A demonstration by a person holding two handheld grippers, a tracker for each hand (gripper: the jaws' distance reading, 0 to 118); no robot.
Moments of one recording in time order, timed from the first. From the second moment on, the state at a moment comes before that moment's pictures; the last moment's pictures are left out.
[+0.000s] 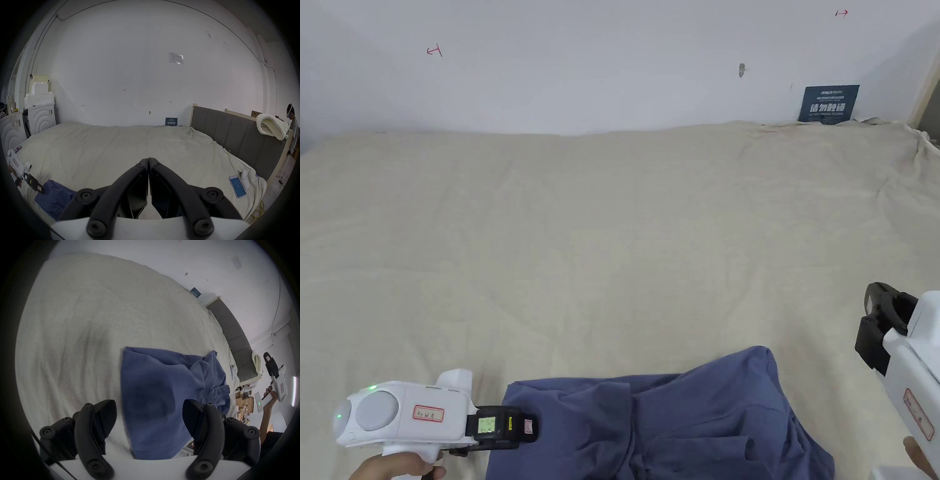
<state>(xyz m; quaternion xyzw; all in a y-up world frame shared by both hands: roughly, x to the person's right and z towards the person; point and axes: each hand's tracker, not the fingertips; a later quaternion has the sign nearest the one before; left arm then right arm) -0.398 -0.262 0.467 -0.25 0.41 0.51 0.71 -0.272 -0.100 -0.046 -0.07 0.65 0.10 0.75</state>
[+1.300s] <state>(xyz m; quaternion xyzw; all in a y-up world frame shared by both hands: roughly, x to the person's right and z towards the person) -0.380 -0.160 0.526 -0.31 0.52 0.45 0.66 -0.275 -0.100 -0.054 -0.07 0.66 0.09 0.75</state>
